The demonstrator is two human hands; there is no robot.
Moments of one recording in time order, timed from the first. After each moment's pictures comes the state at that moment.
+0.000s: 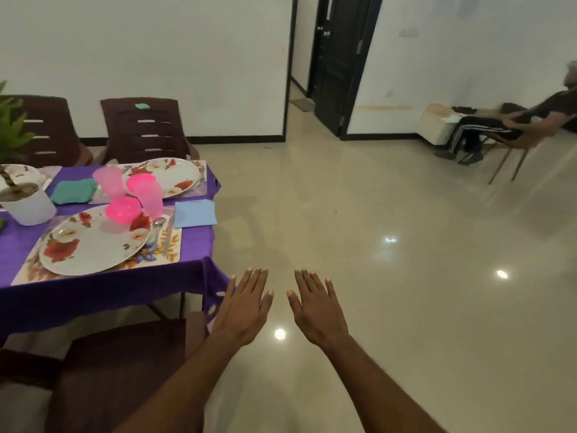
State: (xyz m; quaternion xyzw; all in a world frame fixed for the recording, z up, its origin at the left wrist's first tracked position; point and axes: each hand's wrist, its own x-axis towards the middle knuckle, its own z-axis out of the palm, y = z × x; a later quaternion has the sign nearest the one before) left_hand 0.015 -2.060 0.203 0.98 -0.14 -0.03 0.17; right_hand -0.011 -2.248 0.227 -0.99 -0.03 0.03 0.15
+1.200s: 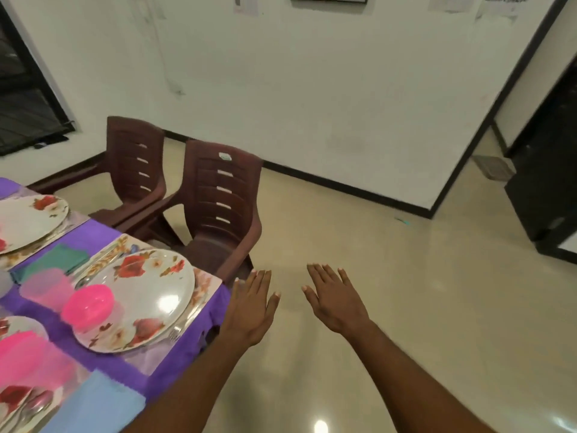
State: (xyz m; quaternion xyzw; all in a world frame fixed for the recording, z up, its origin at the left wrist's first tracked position) left_hand 0.796 -2.081 0.198 0.96 0.21 0.05 0.16; right_hand 0.927 -2.259 0.237 -0.91 -0.41 0.07 0.09
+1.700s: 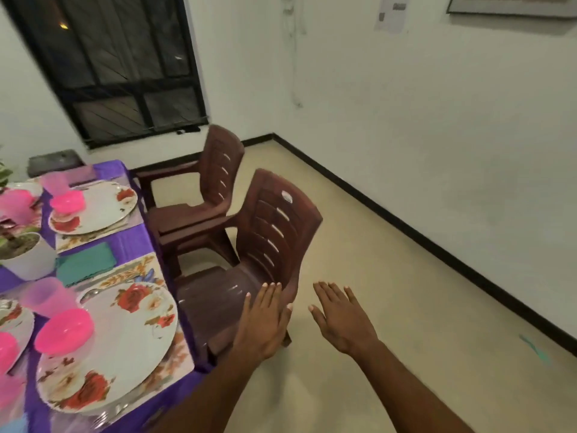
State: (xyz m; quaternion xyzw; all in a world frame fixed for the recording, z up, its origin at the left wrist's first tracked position) left_hand 1.065 -1.960 0.202 0.88 0.45 0.06 0.17; right_hand 1.249 -2.047 0.226 -0.78 -0.62 0.10 0.04
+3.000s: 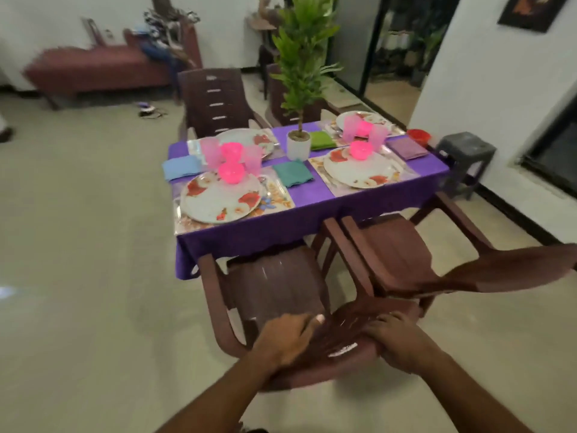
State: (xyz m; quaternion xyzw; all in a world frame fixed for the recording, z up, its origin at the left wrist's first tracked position) left_hand 1.389 -1.623 0.205 0.25 0.92 0.22 0.21; right_hand 1.452 -1.347 0.210 0.11 -0.97 -0.03 -0.23
